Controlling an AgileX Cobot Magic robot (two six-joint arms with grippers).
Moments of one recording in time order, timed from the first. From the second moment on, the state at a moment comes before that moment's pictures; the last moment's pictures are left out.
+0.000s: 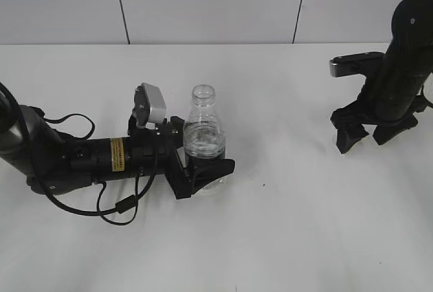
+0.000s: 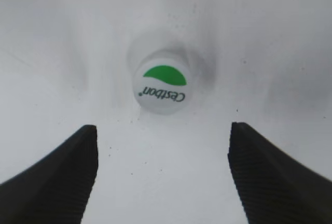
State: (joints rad) left arm -0.36 2.30 -0.91 1.02 -1.21 -0.40; right arm 0.16 2.03 -1.27 0.07 0.80 -0.22
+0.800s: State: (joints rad) left arm -0.36 2.03 -0.91 1.03 -1.21 -0.60; right arm 0.16 1.97 -1.27 0.07 0.79 -0.23
